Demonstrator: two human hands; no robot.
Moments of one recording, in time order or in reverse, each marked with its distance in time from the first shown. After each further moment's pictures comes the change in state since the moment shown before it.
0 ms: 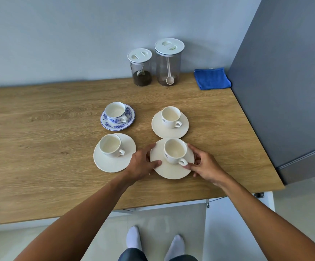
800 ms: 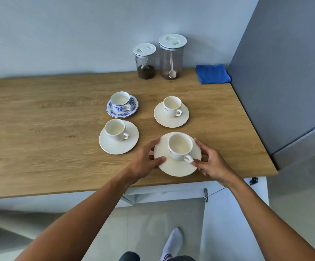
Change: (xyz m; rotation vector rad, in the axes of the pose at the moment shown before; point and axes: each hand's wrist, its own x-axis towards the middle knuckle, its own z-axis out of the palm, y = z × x) left_hand -0.065 0.002 0.019 -0.249 -0.032 0.077; right_hand -0.072 0.003 -0.002 0.153 0.005 -0.038
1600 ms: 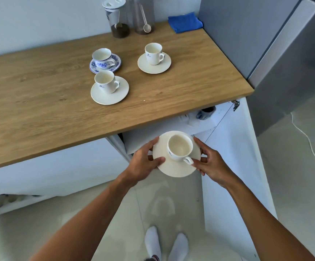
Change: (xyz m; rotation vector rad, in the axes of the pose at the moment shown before) left_hand -0.173 -0.107 0.033 -0.023 -0.202 -0.033; right_hand -0.204 0.117 0.105 0.126 0.153 0.082
